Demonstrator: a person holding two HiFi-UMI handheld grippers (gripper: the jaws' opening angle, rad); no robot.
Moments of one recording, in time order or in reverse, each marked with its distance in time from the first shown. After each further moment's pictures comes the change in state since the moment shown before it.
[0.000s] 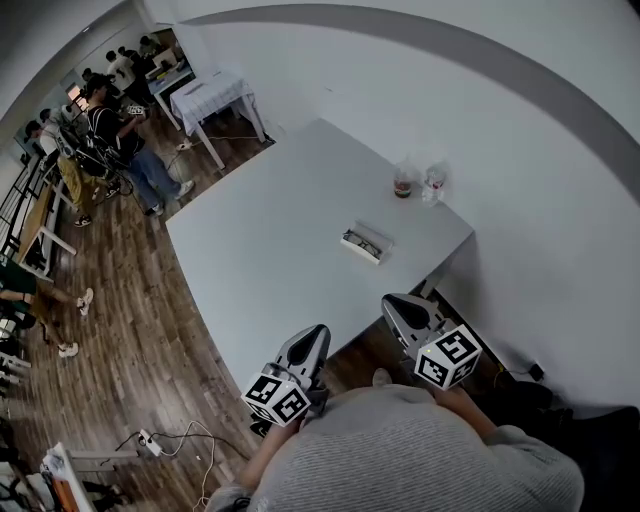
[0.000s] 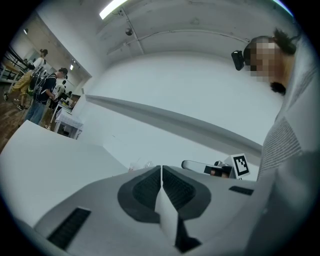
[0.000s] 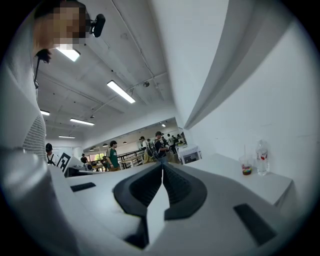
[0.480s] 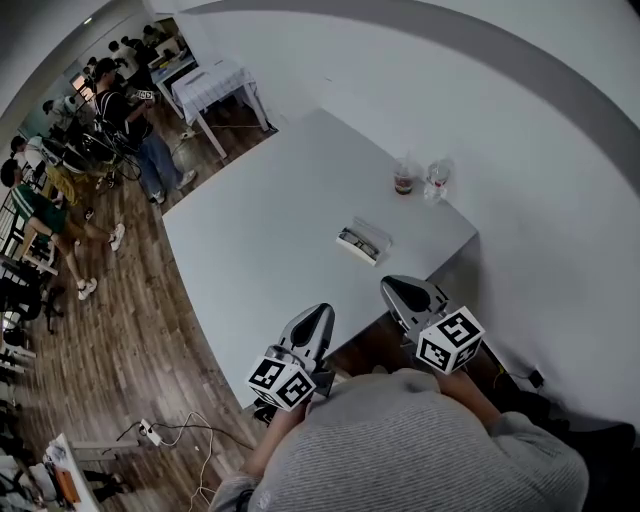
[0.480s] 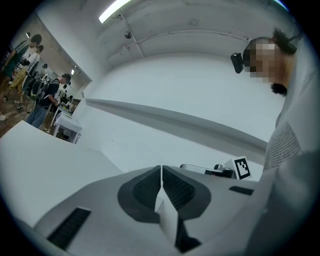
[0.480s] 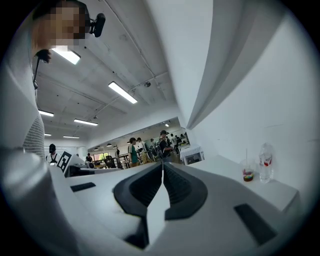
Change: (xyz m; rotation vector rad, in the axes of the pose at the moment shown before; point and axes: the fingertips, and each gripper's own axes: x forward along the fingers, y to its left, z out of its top) left arm 0.078 0.007 0.011 0.022 -0.054 0.021; right arm 0.026 -0.062 0.019 -0.005 -0.003 0.057
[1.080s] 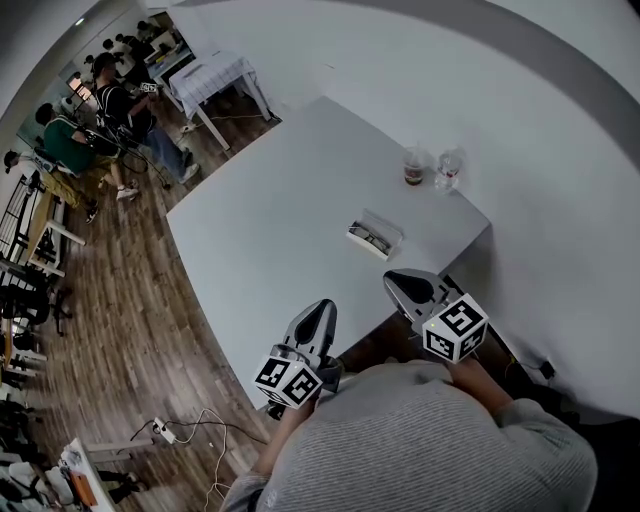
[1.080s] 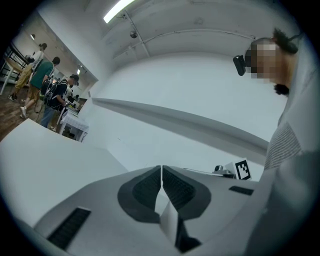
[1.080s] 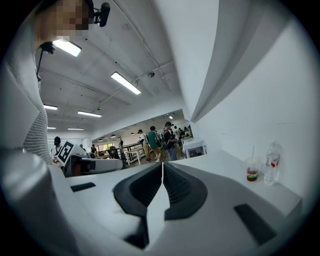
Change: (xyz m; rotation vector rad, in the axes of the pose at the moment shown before) left arm 0.002 0.037 0.003 -0.040 0.009 0.061; right arm 0.036 -0.008 -0.022 -0.043 0.104 0.038
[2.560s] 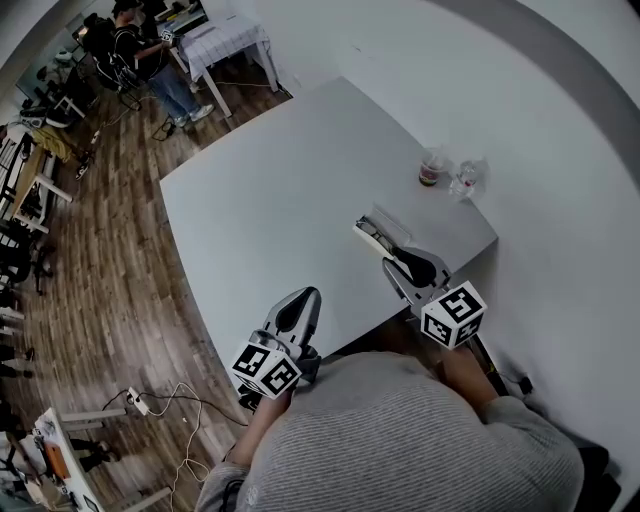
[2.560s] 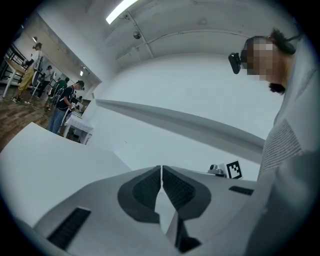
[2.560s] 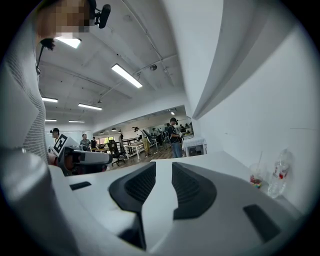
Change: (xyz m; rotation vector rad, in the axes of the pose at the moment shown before) left arm 0.003 0.055 0.028 -0.009 -0.001 0.045; right arm 0.064 -0.036 0.004 -0.055 0.060 0.008
